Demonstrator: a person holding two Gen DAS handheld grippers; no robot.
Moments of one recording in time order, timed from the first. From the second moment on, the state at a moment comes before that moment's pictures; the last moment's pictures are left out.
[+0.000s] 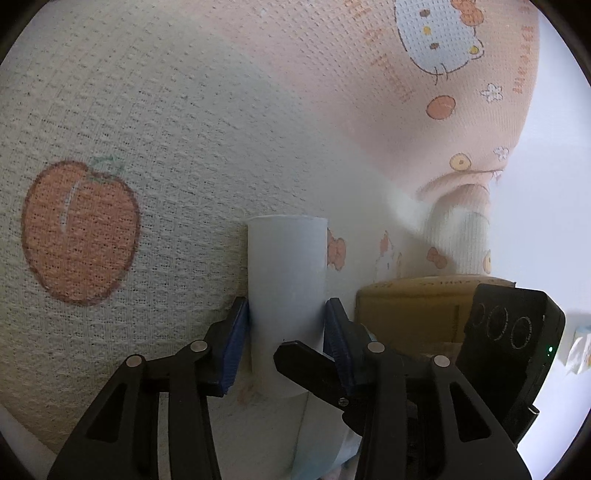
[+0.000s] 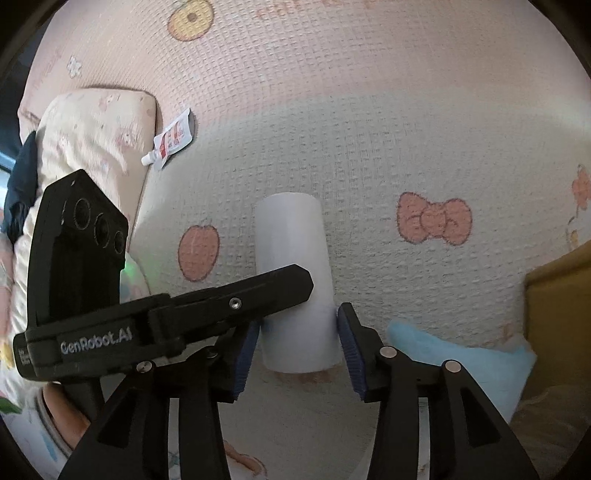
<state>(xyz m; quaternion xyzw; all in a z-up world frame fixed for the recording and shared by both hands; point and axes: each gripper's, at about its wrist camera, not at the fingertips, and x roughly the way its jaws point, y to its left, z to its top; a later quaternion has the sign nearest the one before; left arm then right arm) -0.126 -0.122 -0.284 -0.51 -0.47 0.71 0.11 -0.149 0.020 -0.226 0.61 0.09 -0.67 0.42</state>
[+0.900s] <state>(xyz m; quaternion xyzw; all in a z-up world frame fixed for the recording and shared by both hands) -0.077 -0.064 -0.083 -0.39 -0.22 0.86 0.23 -0.086 0.091 -0.077 0.43 0.07 -0.78 0.45</state>
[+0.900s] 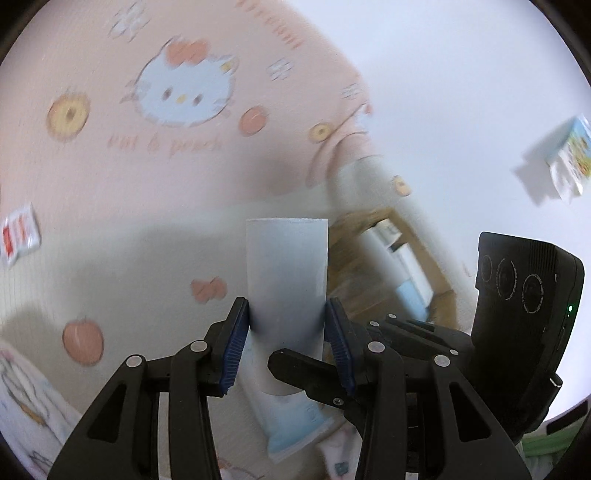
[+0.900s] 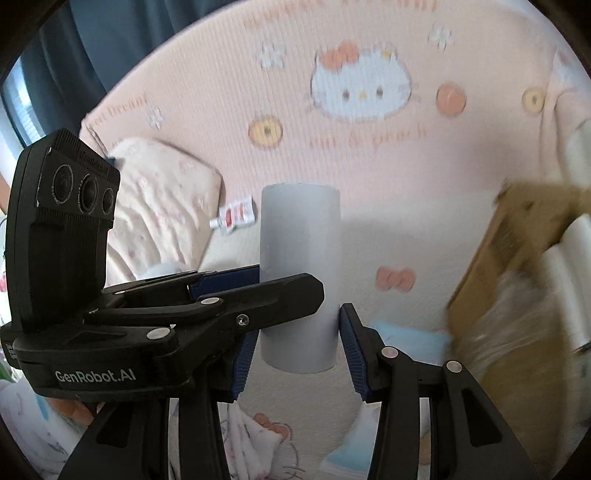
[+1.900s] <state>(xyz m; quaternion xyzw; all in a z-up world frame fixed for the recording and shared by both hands) -0.130 0.073 -0.014 -0.41 -0.23 0.83 0.30 -0.149 0.205 -0.013 0.37 0.06 -0.83 0.41</state>
